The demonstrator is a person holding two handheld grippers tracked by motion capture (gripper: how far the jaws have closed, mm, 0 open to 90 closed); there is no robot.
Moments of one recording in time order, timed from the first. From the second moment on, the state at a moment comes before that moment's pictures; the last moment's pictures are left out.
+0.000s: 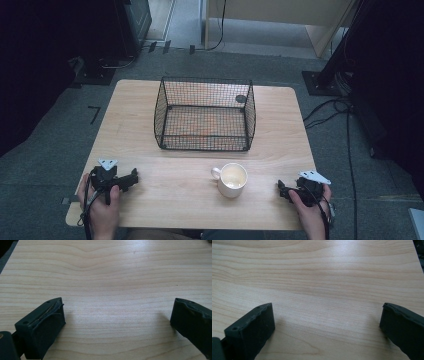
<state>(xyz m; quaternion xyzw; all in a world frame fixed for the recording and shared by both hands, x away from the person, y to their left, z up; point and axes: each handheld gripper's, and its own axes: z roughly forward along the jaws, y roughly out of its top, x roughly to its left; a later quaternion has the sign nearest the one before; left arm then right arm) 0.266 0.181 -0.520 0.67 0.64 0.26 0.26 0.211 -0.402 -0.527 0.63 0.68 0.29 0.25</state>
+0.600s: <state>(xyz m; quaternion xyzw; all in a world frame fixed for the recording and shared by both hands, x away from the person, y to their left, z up) 0.266 0.181 -0.520 0.67 0.64 0.26 0.26 0.210 -0.390 -0.500 0.62 0.67 0.33 0.25</state>
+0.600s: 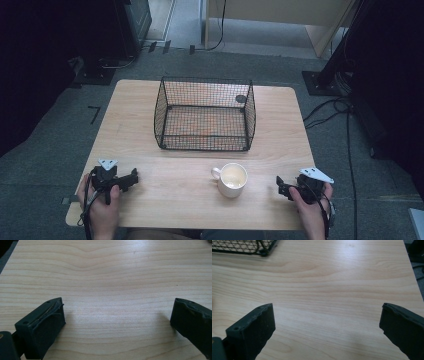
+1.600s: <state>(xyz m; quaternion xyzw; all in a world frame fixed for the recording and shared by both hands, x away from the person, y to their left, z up) 0.266 0.181 -0.520 0.67 0.64 0.26 0.26 0.214 -0.333 -0.447 0.55 0.70 0.38 0.25</state>
